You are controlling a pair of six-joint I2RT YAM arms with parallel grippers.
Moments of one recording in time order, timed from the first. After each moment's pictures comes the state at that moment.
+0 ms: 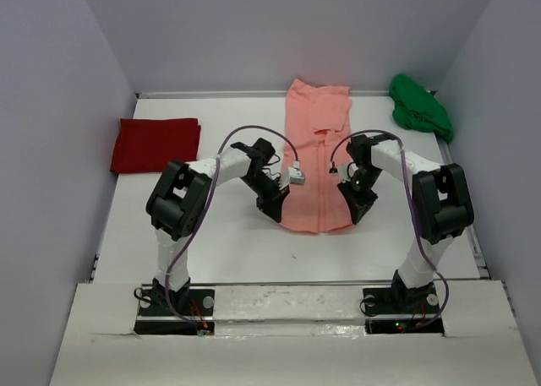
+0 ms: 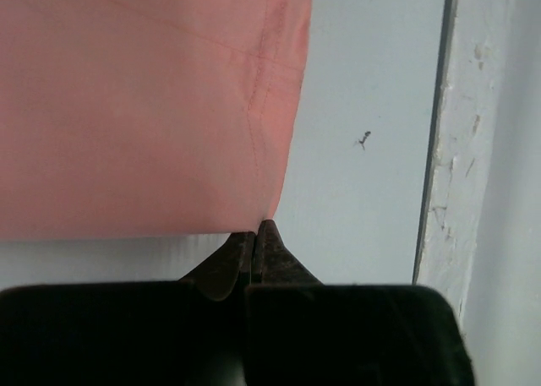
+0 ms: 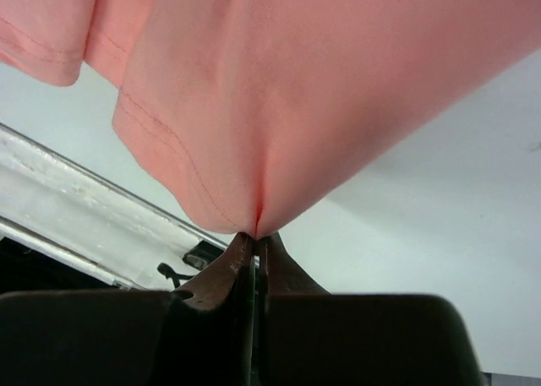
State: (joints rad) left arm -0.59 1.98 1.34 -0.83 0.84 0.68; right arm 0.27 1.82 1.26 -1.18 -0.30 -0.27
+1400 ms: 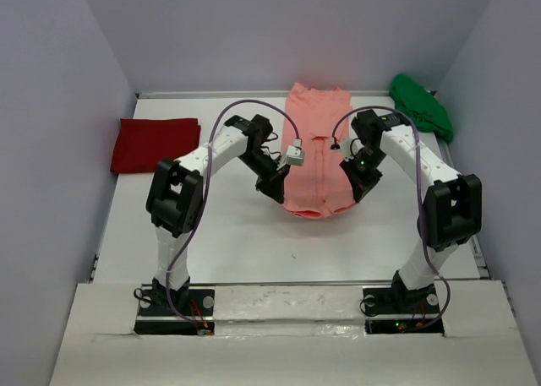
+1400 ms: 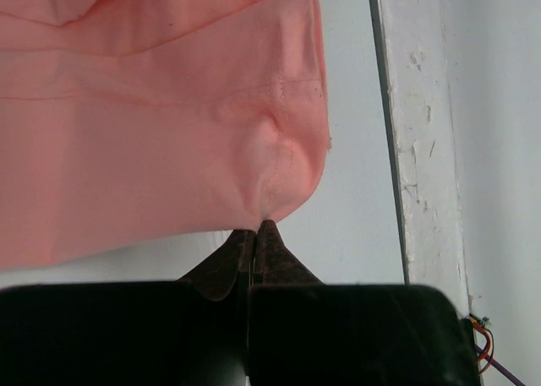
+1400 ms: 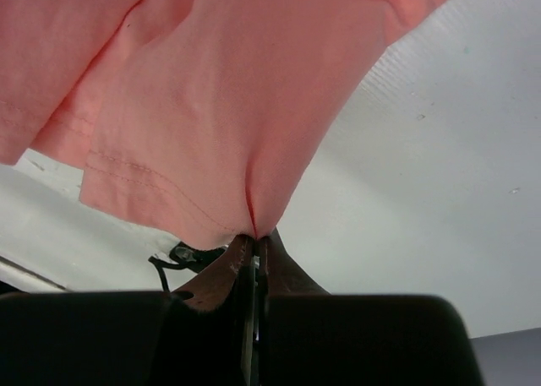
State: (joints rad) left arm -0.55 1.98 1.65 -1.21 0.95 0.99; right arm 0.27 1.73 1.49 -1.33 -0.27 -0.32
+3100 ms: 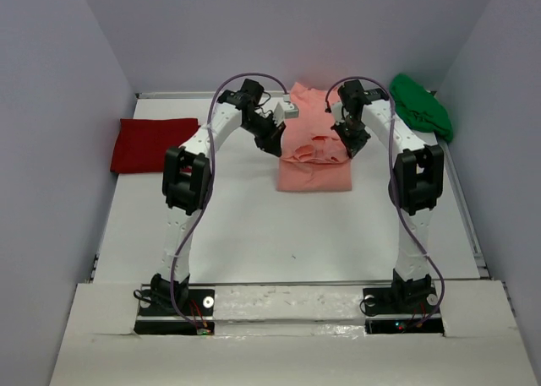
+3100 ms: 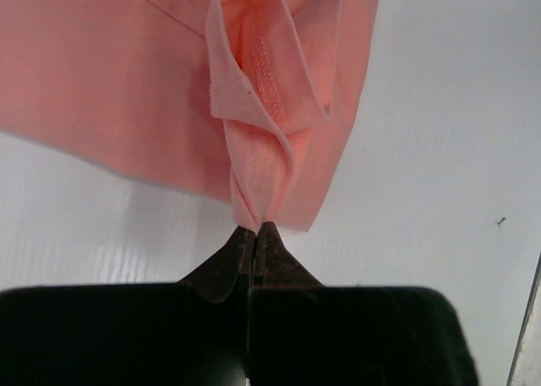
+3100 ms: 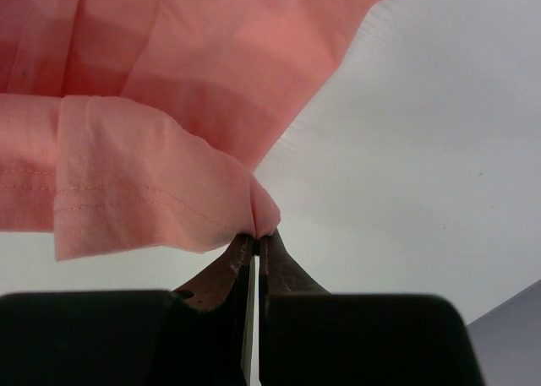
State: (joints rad) left arm -0.41 2.27 2.12 -1.04 0.78 0.62; right arm 0.25 2.15 2.00 -1.17 0.06 -0.27
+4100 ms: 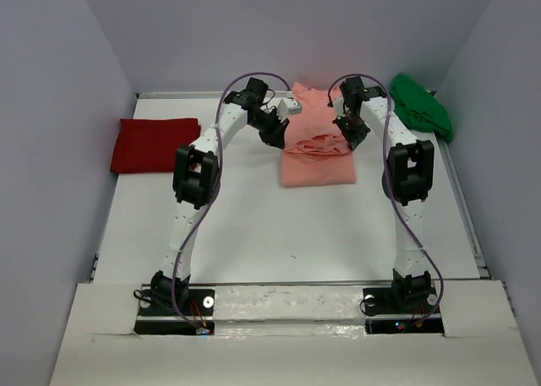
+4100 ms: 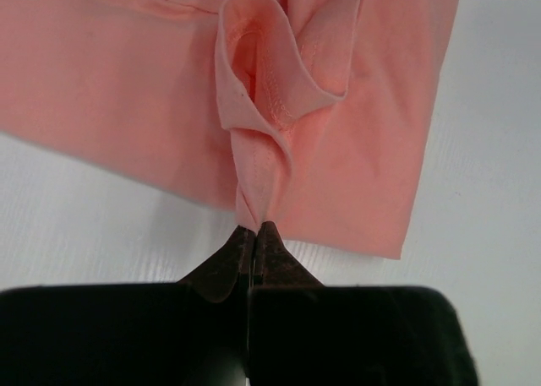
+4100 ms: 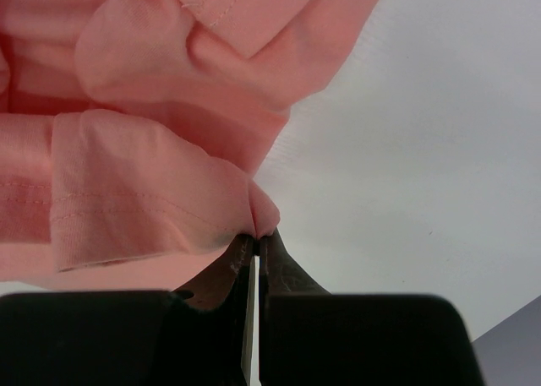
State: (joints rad) left arm -0.41 2.44 2.31 -0.95 0.72 0.60; right arm 0.21 2.33 2.17 -1.13 0.10 -0.30
